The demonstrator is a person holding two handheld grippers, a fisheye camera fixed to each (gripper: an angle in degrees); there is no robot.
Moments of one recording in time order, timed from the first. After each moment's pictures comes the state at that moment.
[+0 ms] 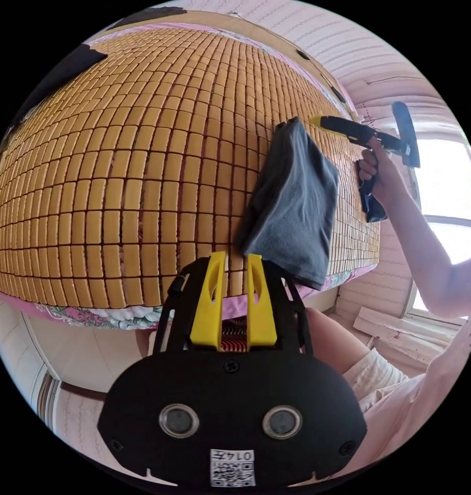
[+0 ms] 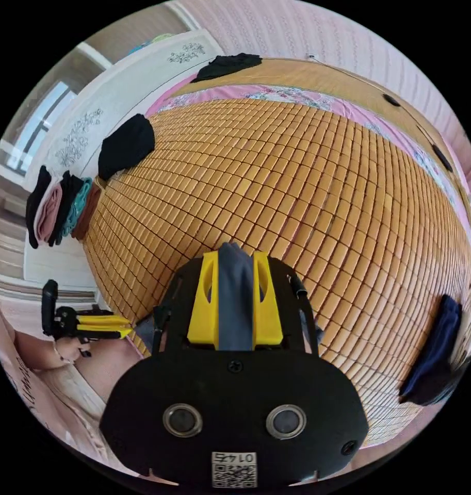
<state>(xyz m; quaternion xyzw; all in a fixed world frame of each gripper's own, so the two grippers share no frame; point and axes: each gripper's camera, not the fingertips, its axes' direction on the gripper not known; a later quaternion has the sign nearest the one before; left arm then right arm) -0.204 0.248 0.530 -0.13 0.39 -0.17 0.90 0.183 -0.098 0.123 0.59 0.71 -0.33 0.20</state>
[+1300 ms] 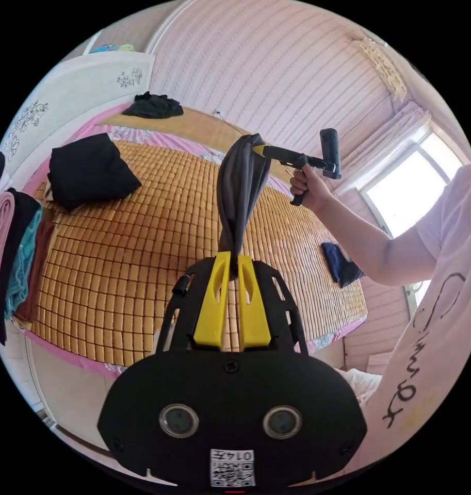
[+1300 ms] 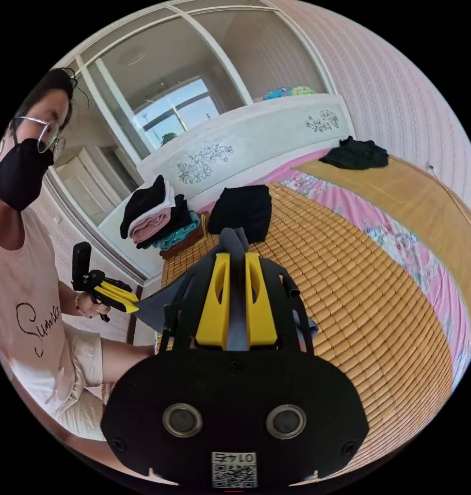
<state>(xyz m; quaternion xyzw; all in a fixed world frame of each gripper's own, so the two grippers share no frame) -0.353 0.249 0.356 0.13 0.34 -0.23 0.90 0.005 -0.212 0.302 0.32 0.72 -0.60 0.13</state>
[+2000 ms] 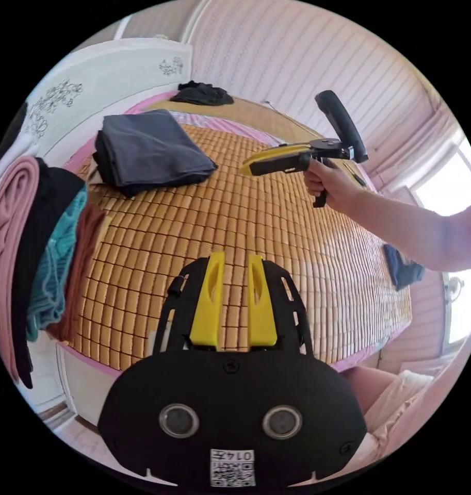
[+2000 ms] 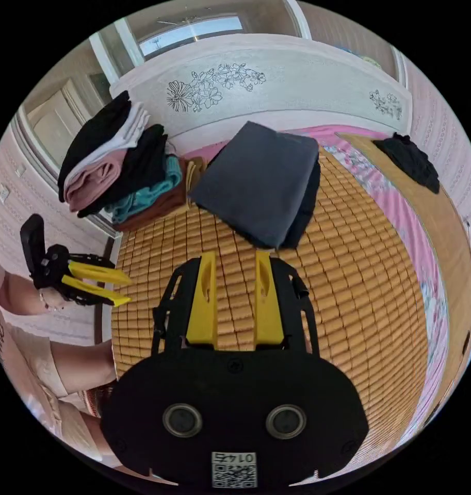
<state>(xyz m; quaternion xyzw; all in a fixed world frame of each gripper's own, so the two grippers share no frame) -0.388 0.302 0.515 0.07 0.24 -0.25 0.94 -0.029 -0.413 0.339 0.30 0.83 -0.45 0.11</state>
